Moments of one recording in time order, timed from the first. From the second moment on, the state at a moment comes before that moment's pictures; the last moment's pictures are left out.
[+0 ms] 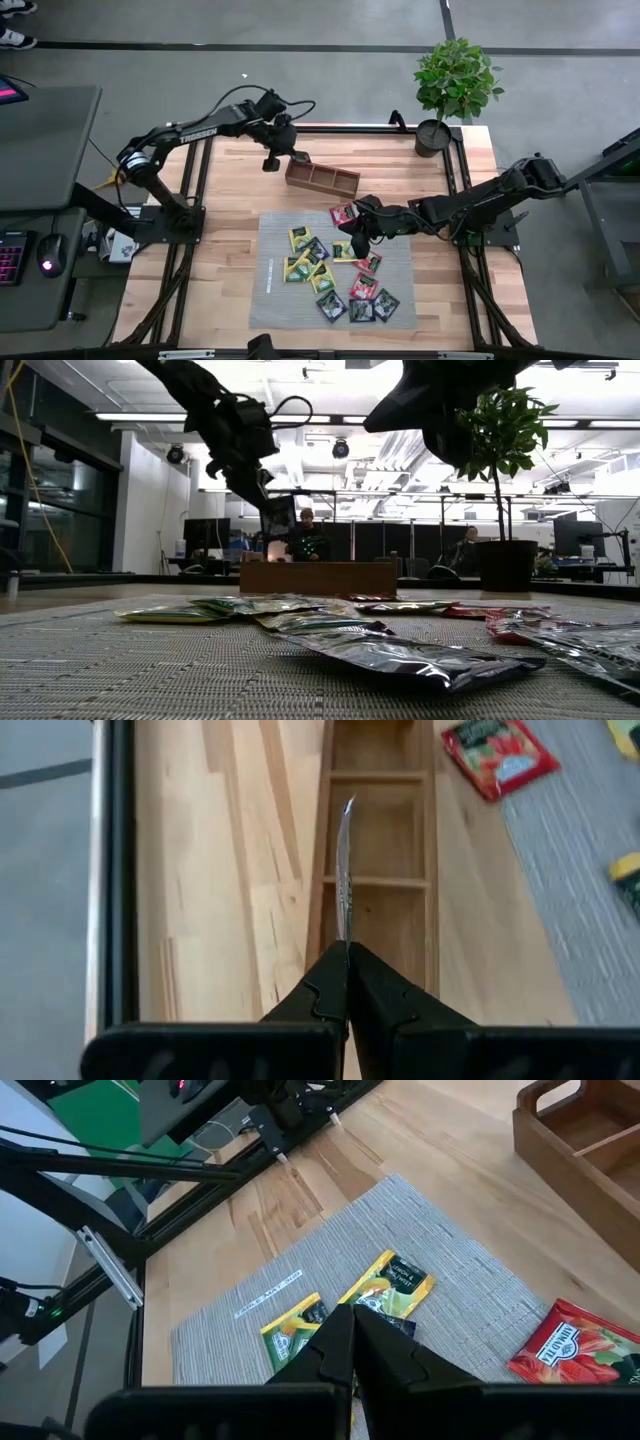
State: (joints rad) left arm 0.67 1.60 1.25 -0.64 0.37 0.80; right arm 0.24 1.39 0.84 0.07 0.28 0.76
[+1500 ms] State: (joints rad) left arm 0.63 1.69 1.24 -0.63 0.28 0.91; right arm 0.24 1.39 0.84 0.07 0.28 0.79
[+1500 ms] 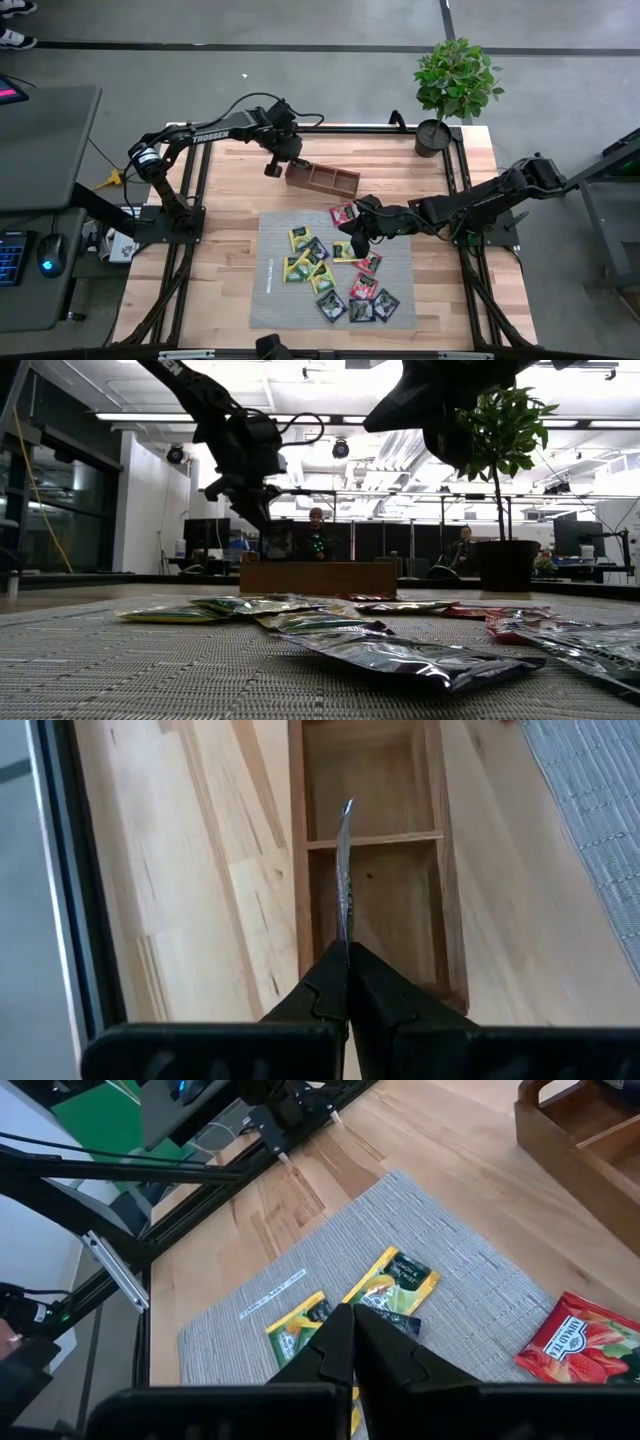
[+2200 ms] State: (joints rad) left arm 0.63 1.69 1.24 -0.63 0.26 0.91; right arm 0.24 1.39 0.84 0.07 0.27 0.79
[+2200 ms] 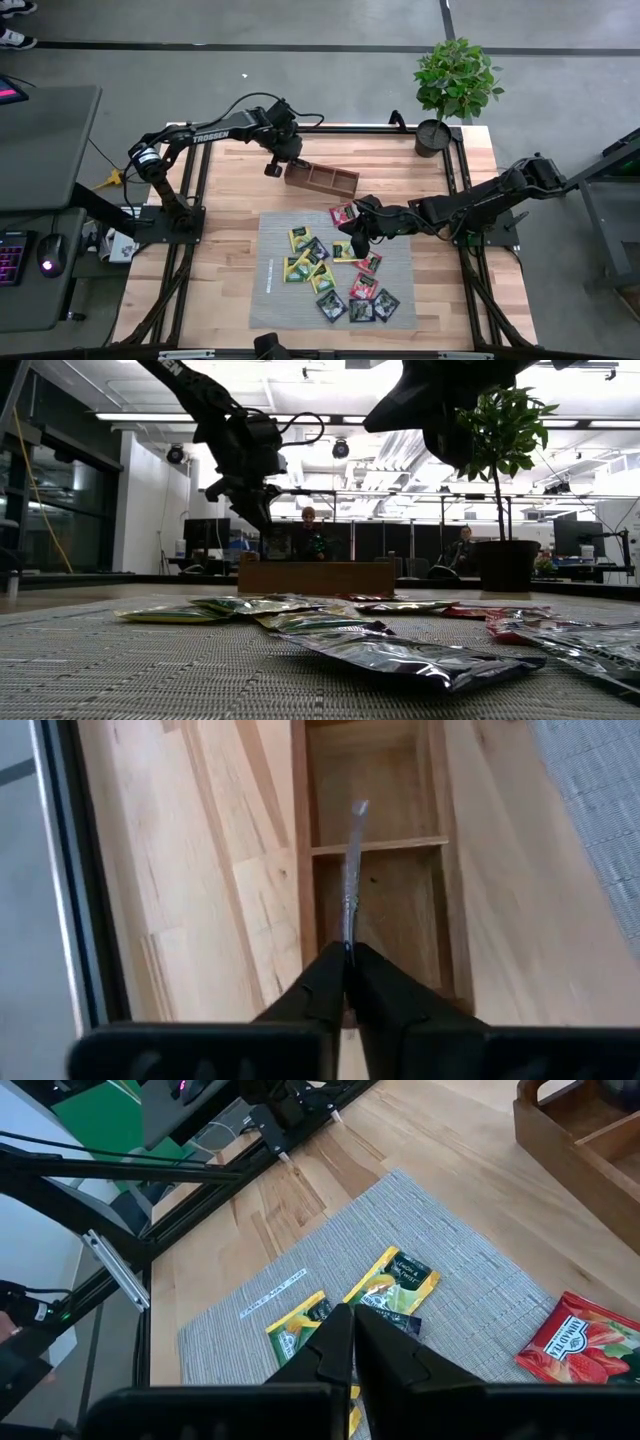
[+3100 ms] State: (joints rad) left arm 0.63 1.48 1.25 -0.66 0.25 0.82; right arm 0.29 1.39 0.84 -0.06 0.21 0.82
